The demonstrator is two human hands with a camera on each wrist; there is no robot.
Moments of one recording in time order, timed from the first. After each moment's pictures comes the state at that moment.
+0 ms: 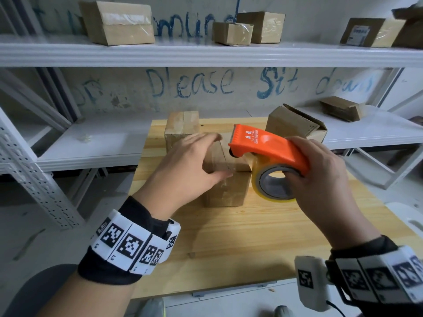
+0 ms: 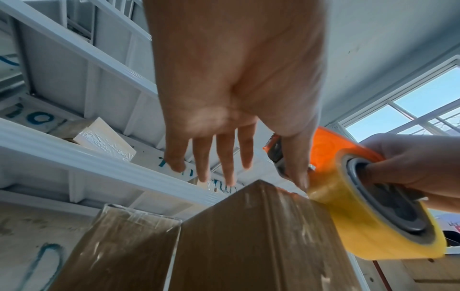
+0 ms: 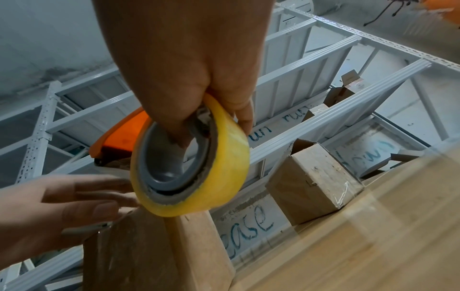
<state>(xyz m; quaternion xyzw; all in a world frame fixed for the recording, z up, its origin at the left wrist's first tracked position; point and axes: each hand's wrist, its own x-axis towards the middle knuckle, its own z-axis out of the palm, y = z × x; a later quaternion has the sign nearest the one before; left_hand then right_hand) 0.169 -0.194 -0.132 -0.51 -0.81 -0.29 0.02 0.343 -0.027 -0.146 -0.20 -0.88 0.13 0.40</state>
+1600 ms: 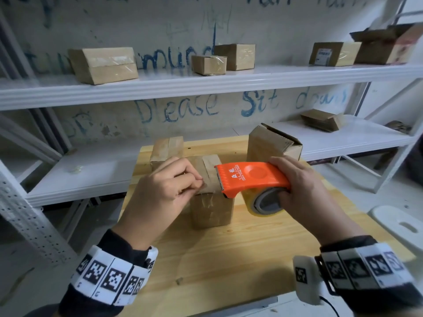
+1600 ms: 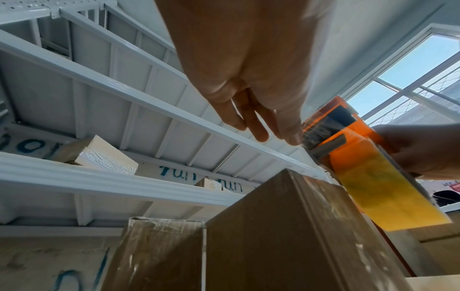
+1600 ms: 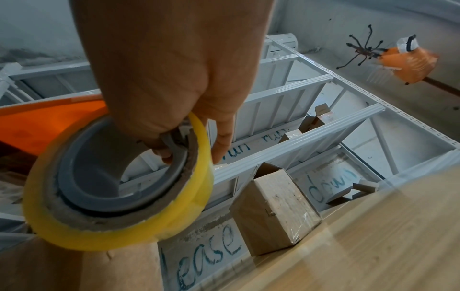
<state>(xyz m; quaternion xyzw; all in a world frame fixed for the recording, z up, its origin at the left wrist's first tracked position) 0.158 -0.200 -0.140 -0.64 -0.64 -0.32 0.26 0.360 0.010 -0.147 -0.15 -0.92 0.12 0.35</state>
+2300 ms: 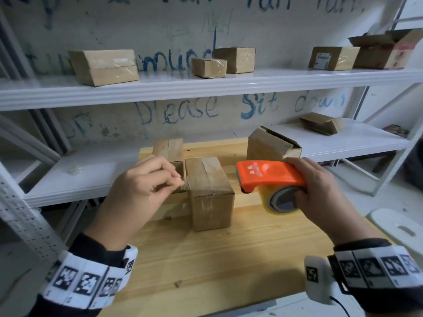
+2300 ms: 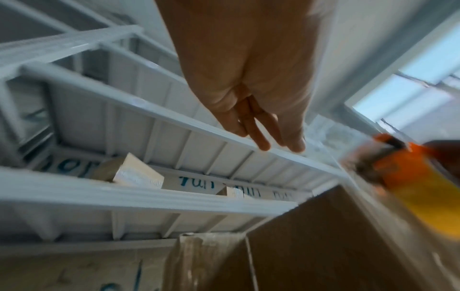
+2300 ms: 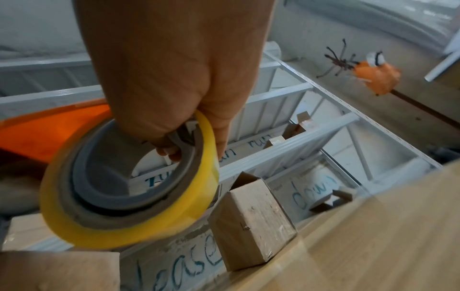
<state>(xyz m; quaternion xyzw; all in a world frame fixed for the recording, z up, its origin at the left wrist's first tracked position) 0.142 -0.222 -0.130 -0.61 -0.67 -0.33 0.25 0.372 0.031 -0.156 -0.19 -0.90 0.13 0.37</state>
